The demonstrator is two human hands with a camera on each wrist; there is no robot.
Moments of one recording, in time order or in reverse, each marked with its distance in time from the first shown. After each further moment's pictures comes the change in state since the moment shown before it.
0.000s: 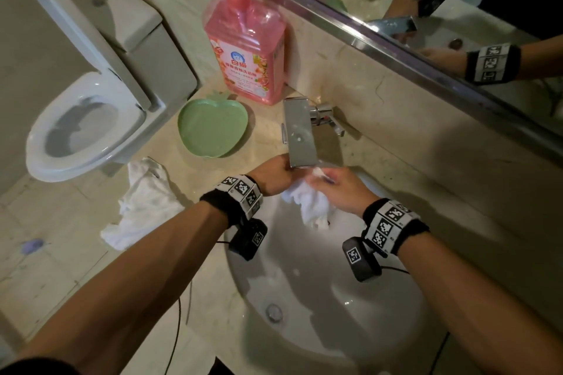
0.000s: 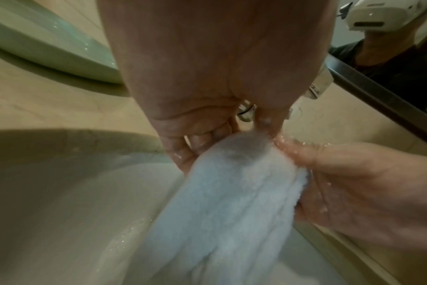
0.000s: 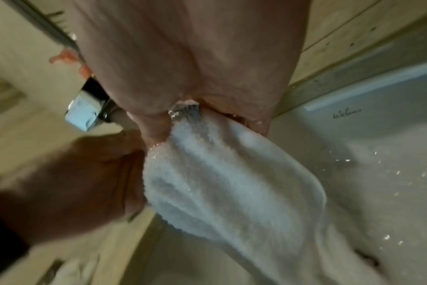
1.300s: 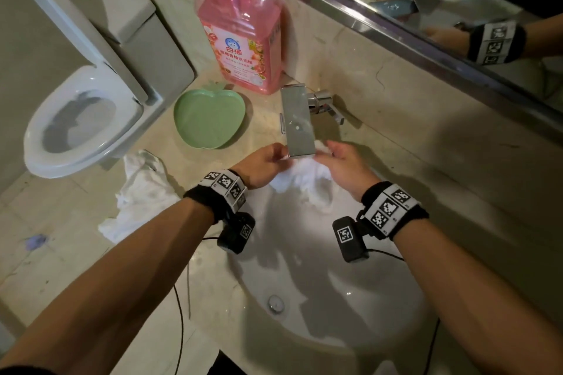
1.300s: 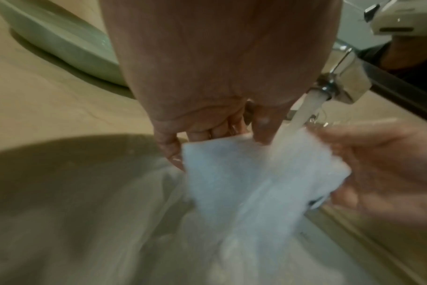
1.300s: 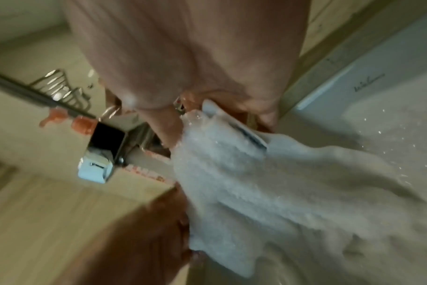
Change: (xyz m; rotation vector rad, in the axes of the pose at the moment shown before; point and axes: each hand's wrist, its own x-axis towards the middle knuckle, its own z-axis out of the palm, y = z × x) left_hand -0.012 -0.015 -0.010 -0.048 0.040 -0.058; right_hand 0.004 -0.024 -0.004 0.274 0.077 0.063
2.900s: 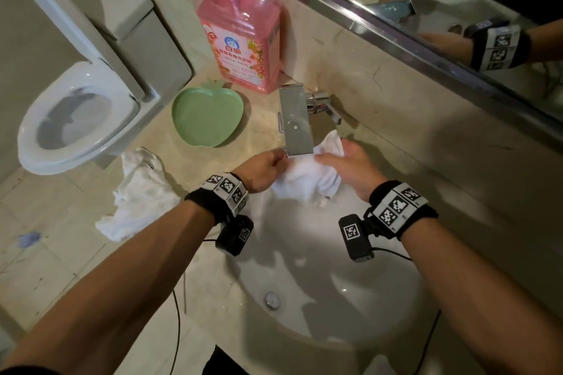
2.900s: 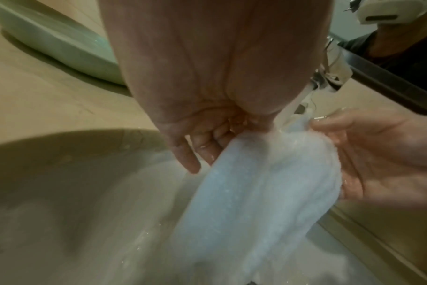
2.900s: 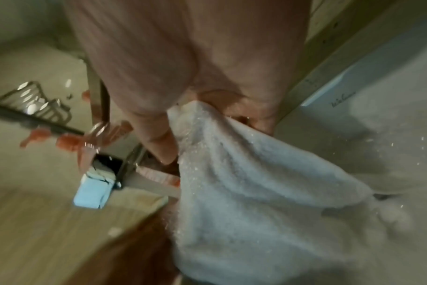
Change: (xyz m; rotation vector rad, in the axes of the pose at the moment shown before) left_hand 0.003 -0.009 0.010 0.167 0.003 0.015; right_hand -0.004 0.004 -0.016 0.069 0.062 0.050
